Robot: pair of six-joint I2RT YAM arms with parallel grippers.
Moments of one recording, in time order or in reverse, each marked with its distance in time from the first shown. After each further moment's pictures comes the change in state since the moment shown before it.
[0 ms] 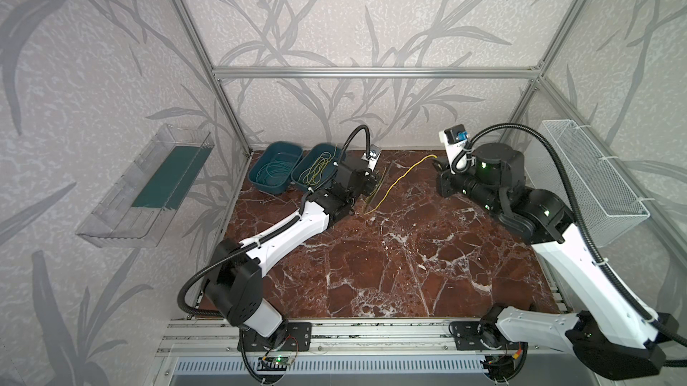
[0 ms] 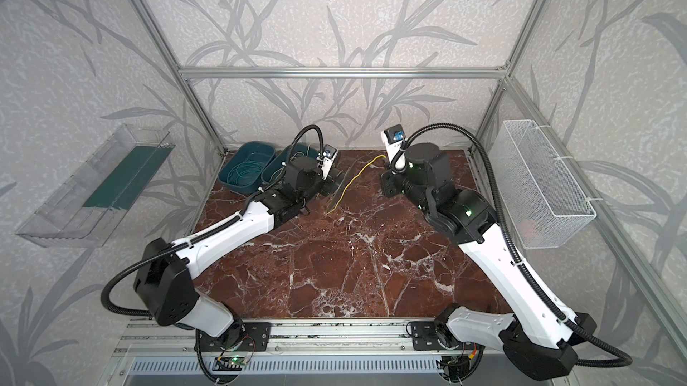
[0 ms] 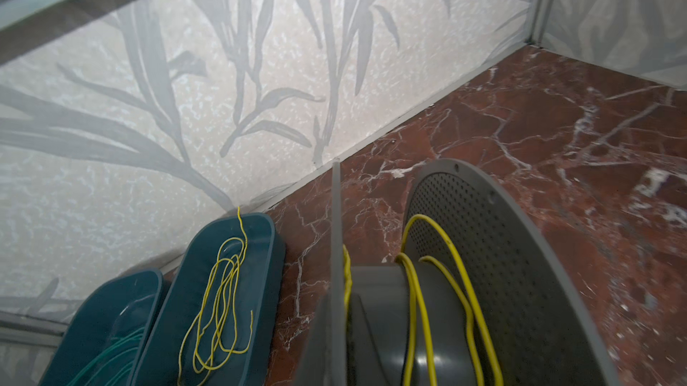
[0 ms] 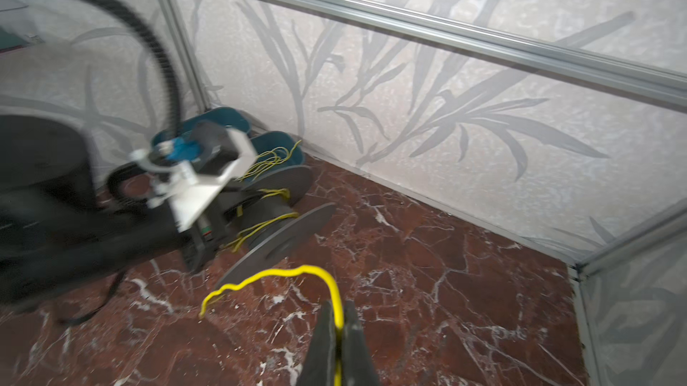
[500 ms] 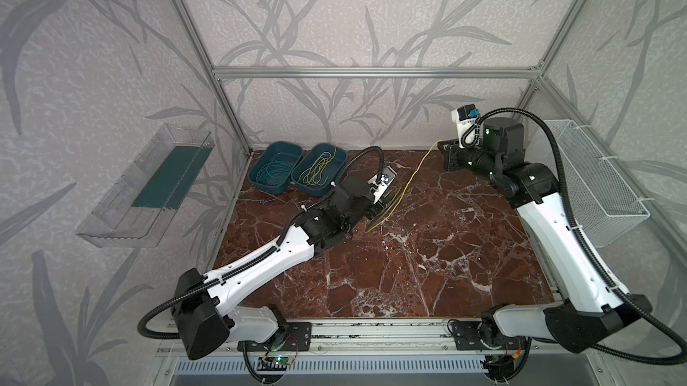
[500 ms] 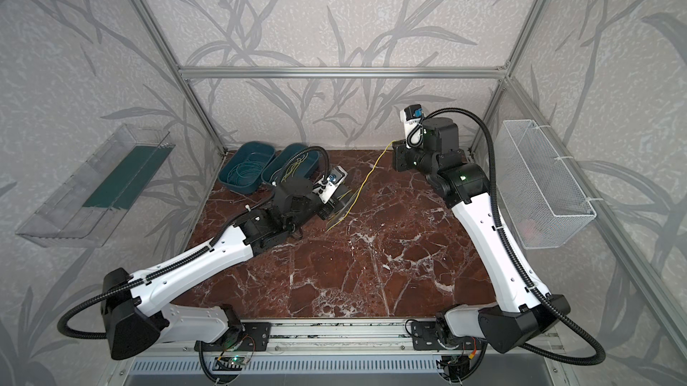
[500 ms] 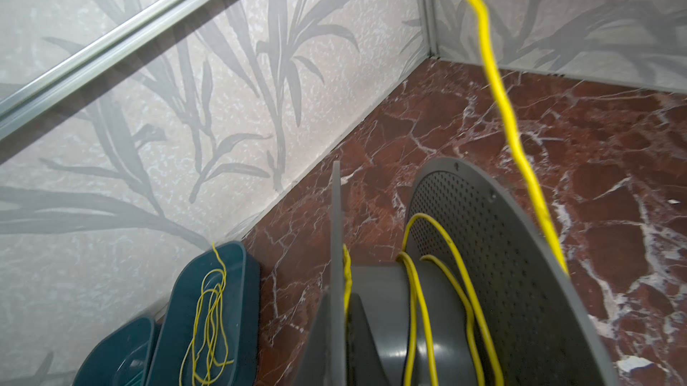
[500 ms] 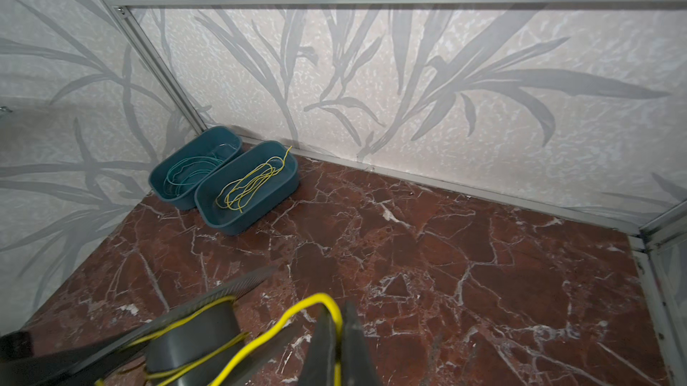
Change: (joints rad) left arm -0.152 -0.164 -0.064 -0.130 -0.045 0.072; right arm -0.227 0.104 -0.003 0.077 -0.300 0.112
